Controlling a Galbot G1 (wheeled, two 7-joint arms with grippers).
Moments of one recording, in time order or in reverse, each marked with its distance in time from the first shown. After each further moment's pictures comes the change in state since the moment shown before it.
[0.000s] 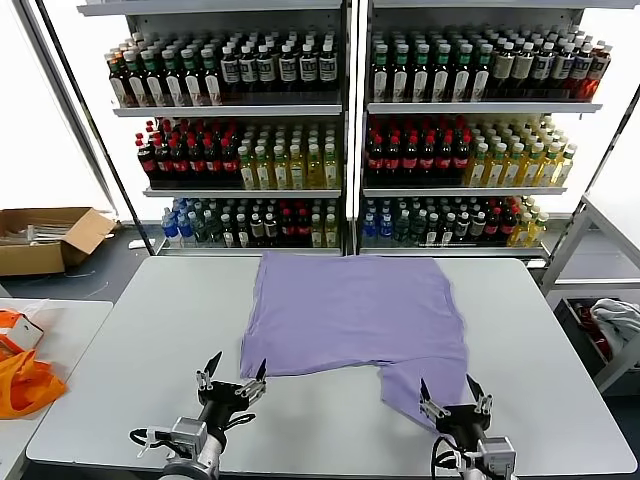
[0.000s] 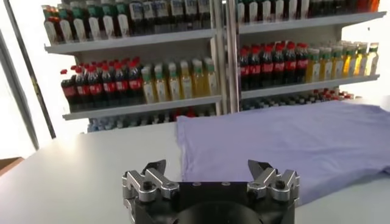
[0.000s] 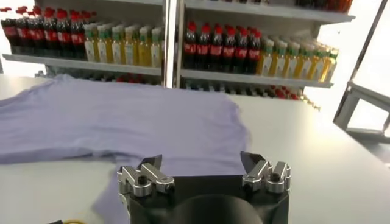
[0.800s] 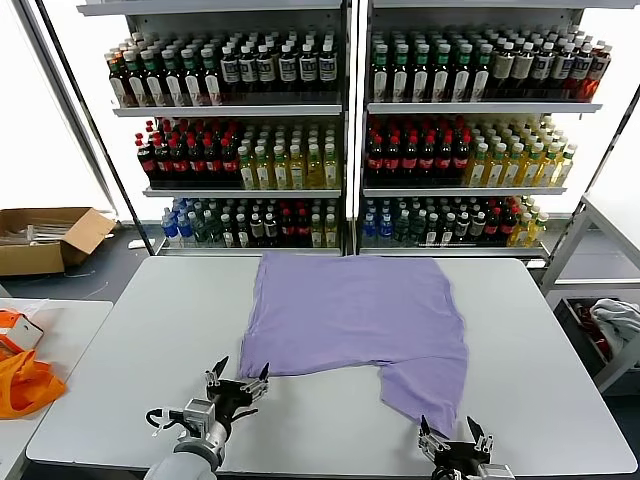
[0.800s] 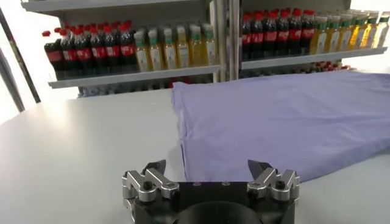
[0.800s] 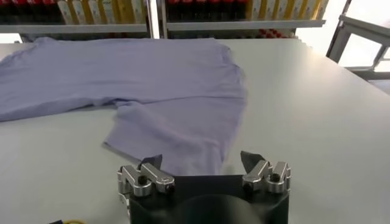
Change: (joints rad) left arm -0.120 0.036 0.022 0.153 -0.093 0.050 -0.008; right arm -0.061 0.054 -0.011 0.014 0.057 -0.037 0.059
